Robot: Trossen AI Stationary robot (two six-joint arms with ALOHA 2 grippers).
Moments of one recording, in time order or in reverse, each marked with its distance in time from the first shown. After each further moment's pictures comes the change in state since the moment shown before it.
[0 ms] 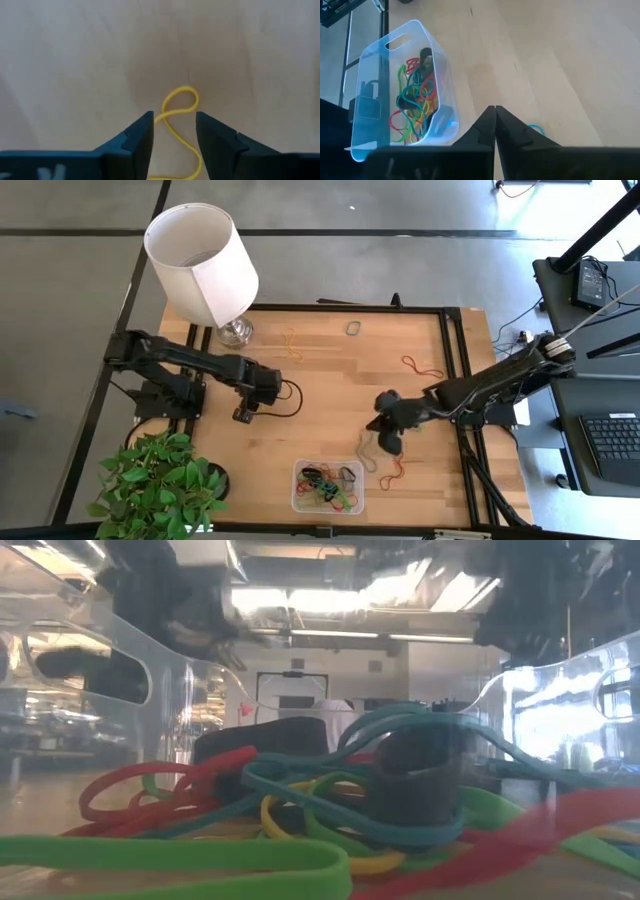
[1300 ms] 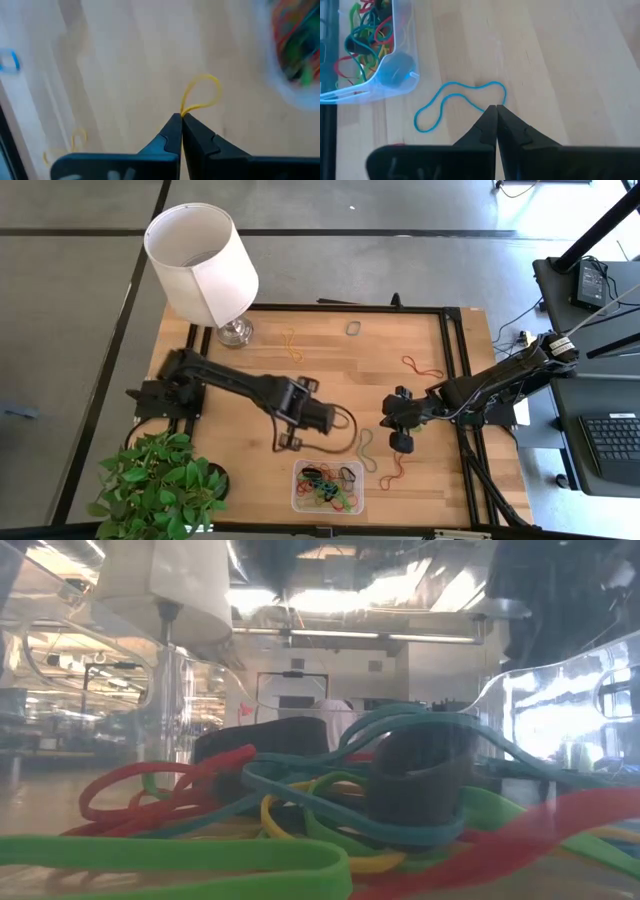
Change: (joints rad) left arm -0.307 0.476 1.121 -0.543 -0.234 -0.280; right arm 0.000 -0.046 -0.043 -0.196 -0.001 -0.135
